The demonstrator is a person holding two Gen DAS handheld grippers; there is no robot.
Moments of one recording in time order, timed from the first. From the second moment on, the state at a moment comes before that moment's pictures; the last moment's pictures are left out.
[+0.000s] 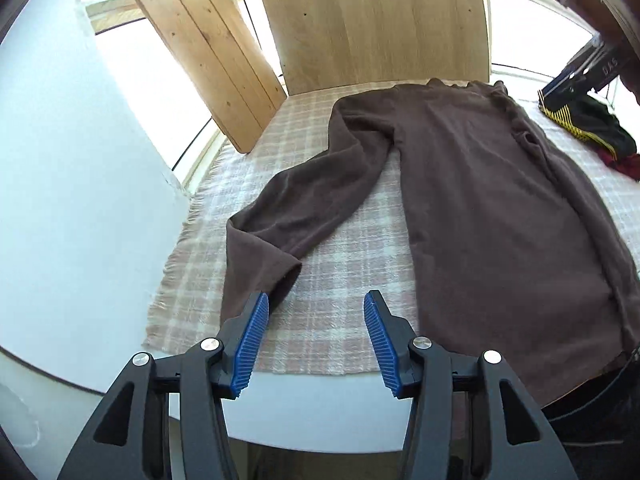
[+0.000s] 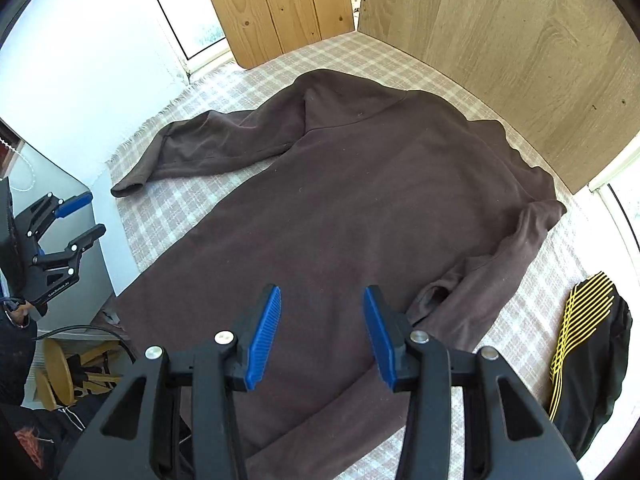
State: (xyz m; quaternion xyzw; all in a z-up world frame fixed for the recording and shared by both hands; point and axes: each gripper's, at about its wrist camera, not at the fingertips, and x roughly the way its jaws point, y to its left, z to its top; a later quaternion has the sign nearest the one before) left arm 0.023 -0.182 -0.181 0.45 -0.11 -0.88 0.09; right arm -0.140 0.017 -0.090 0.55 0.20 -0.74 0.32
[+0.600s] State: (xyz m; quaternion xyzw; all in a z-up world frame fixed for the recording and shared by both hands) left arm -0.005 -0.273 -0.163 0.44 -0.04 -0.89 0.10; right arm -0.249 -0.069 -0.086 0.53 0.28 -0.75 0.30
